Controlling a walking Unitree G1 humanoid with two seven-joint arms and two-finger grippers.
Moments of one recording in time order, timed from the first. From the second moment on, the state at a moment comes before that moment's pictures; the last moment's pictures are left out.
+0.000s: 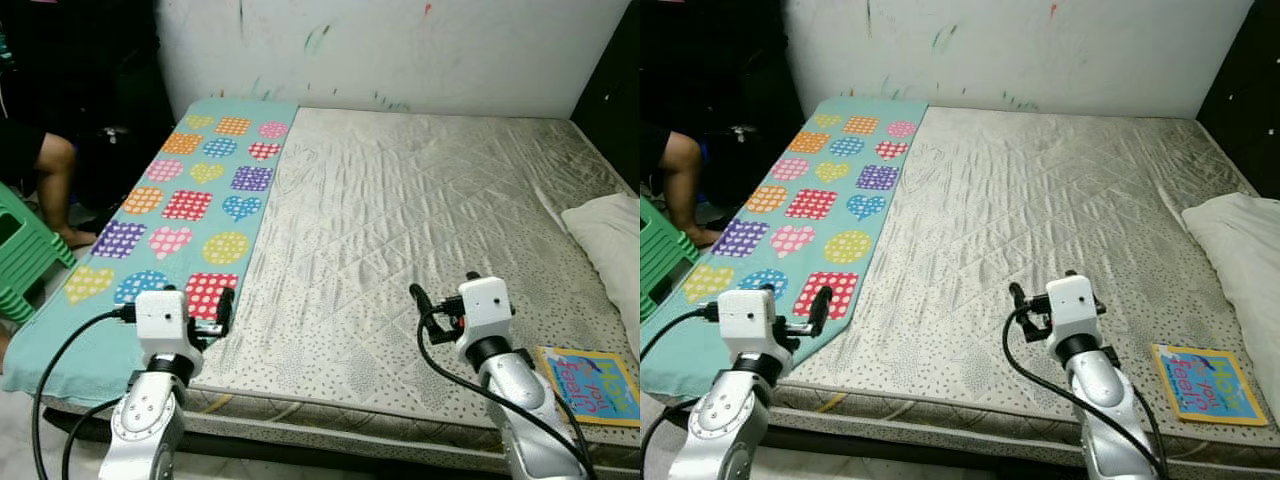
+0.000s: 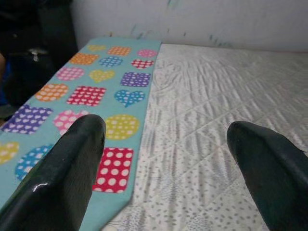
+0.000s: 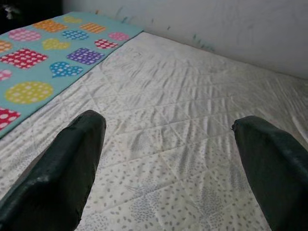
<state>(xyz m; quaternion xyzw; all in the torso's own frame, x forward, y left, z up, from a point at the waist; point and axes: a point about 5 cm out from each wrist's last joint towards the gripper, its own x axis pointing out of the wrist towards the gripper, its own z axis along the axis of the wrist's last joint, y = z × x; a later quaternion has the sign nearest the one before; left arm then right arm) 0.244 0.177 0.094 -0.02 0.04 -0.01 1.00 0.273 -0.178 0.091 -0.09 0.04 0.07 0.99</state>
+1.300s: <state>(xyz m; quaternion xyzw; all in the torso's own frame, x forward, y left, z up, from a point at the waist) 0.251 0.178 0.089 -0.07 0.05 0.00 1.00 0.288 -0.175 0.096 -0.07 0.02 0.03 1.00</state>
